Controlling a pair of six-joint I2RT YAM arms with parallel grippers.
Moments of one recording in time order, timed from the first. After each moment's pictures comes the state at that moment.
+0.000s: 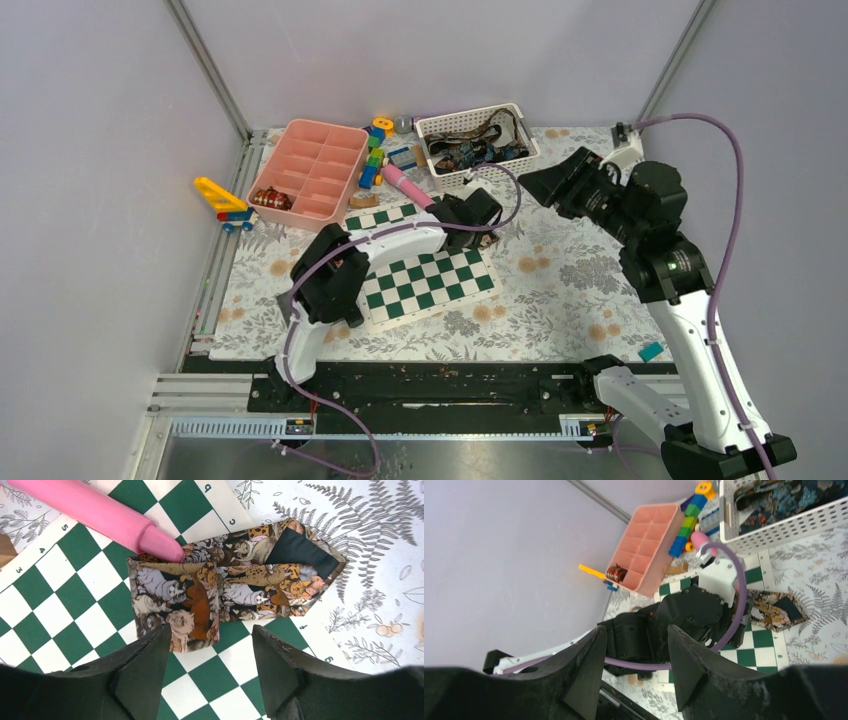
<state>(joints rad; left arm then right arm) -0.90 2.12 1.65 -0.51 -0.50 -0.40 0.27 0.93 1.21 -0.48 -0.33 0.73</state>
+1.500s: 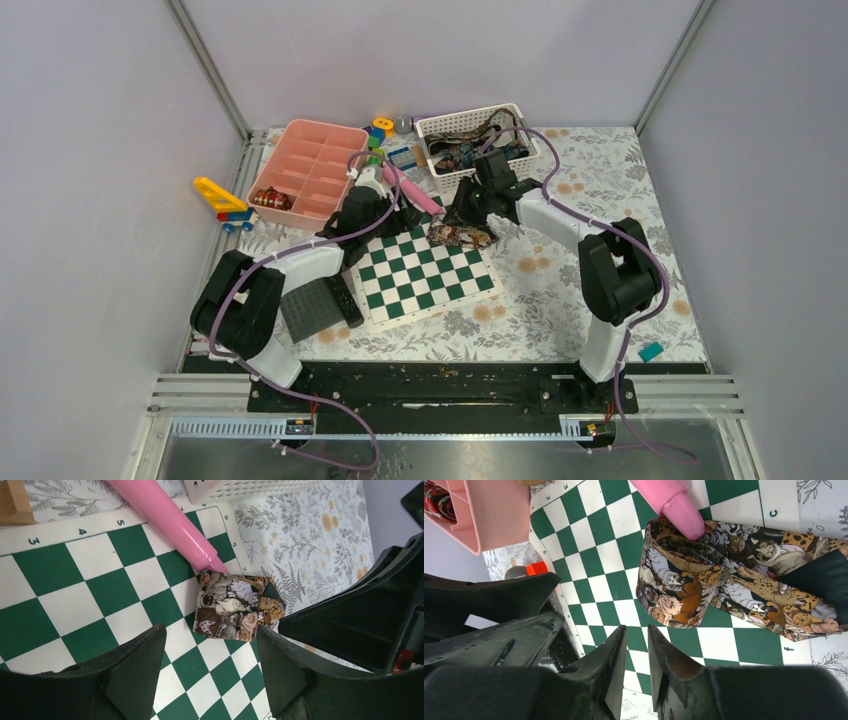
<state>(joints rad) -0.48 1.57 0.82 0.31 0.07 -0.68 0.50 1.85 1.33 -0.34 -0.26 0.74</state>
